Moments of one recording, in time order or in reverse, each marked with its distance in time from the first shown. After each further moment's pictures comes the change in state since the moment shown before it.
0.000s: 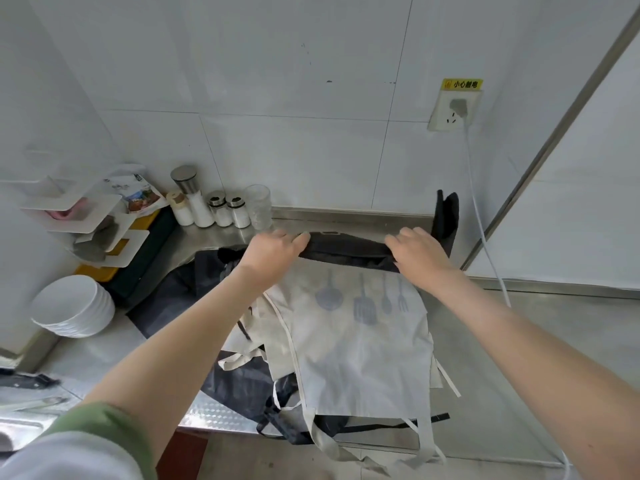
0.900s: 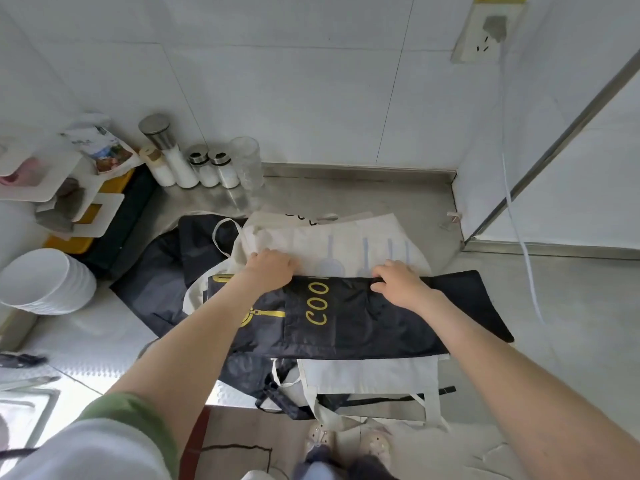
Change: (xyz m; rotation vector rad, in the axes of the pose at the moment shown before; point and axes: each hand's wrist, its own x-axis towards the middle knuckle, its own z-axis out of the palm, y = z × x) left_hand -0.011 0.041 0.100 -0.545 -0.696 -0.282; right_hand -0.024 -0.053 0.104 0.588 -0.640 0.262
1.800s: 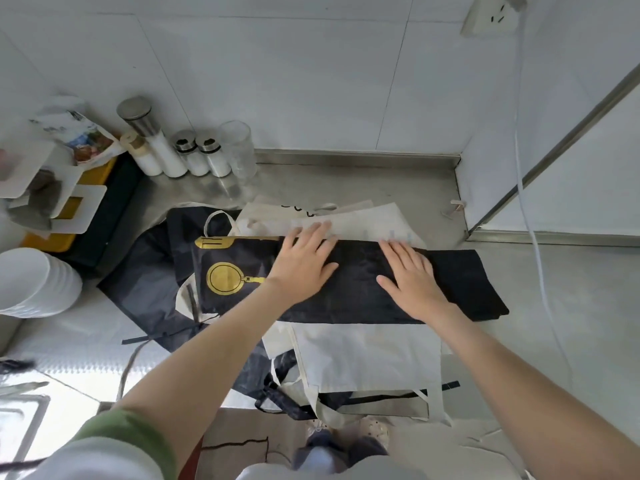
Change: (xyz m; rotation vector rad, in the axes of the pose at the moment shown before) left_hand -0.005 0.040 0.014 0.198 0.570 0.405; right_hand -0.014 0.020 0.024 -0.046 0.260 -0.026
